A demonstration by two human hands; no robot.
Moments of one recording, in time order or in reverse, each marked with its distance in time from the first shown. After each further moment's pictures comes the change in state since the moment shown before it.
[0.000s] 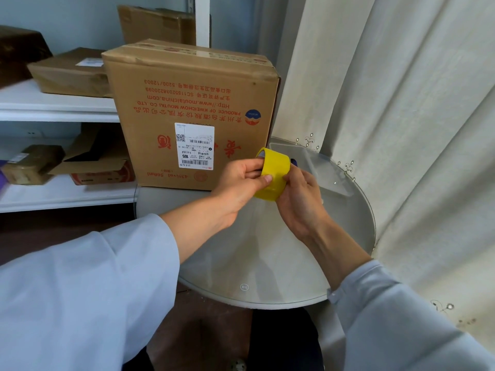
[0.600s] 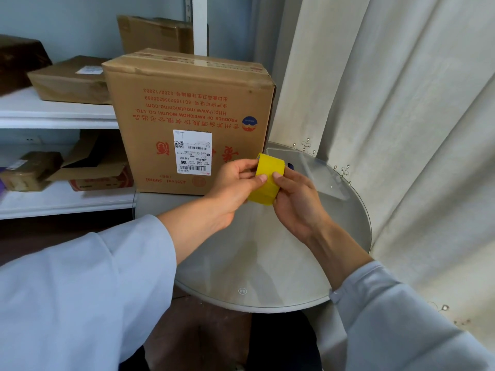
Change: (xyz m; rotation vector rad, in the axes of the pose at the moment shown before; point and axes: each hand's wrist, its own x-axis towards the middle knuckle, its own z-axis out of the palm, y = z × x) left_hand 0.002 0.006 -0.001 -0.041 0.063 -0.084; right_hand -0.013 -0.019 -0.001 0.155 -0.271 0.062
